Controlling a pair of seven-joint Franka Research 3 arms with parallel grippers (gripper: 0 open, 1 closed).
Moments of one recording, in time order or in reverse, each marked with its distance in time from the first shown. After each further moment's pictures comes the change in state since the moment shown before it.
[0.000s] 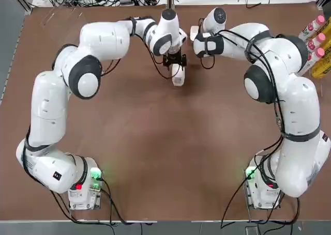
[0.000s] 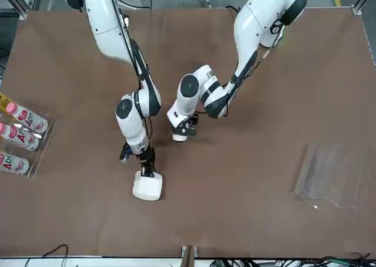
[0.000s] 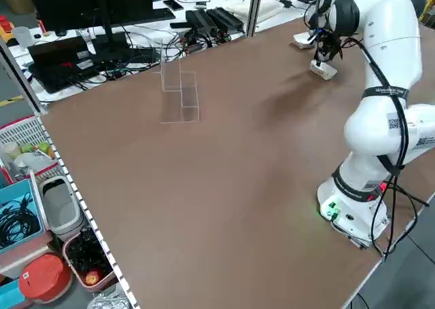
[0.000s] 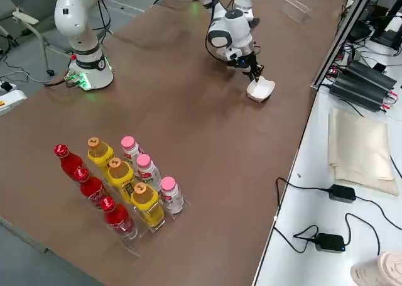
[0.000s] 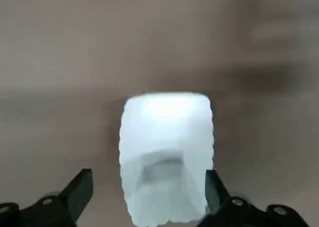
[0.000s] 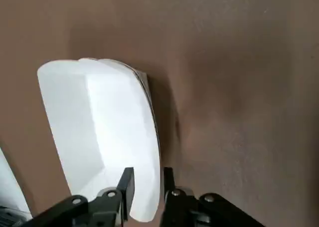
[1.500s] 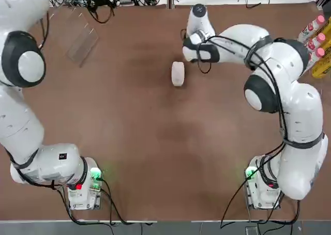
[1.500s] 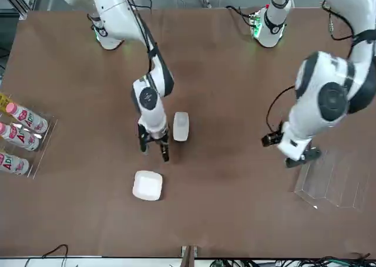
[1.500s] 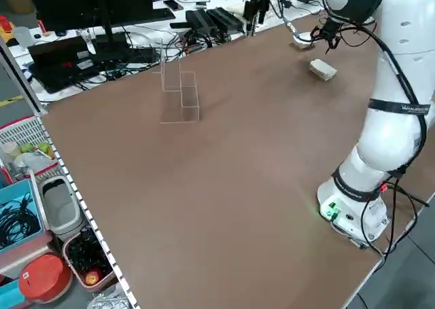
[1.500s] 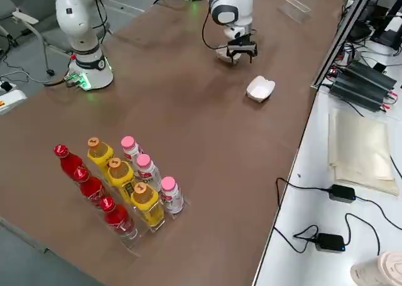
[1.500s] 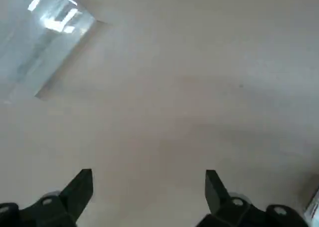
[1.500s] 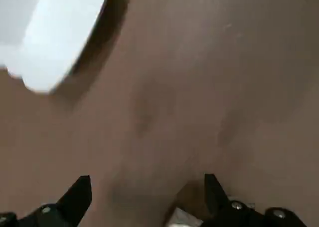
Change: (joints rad) left arm 0.622 -0.443 -0.011 -0.053 -0.082 -0.508 0.314; right arm 0.153 -0.075 -0.005 0.049 -0.249 -0.438 -0.294
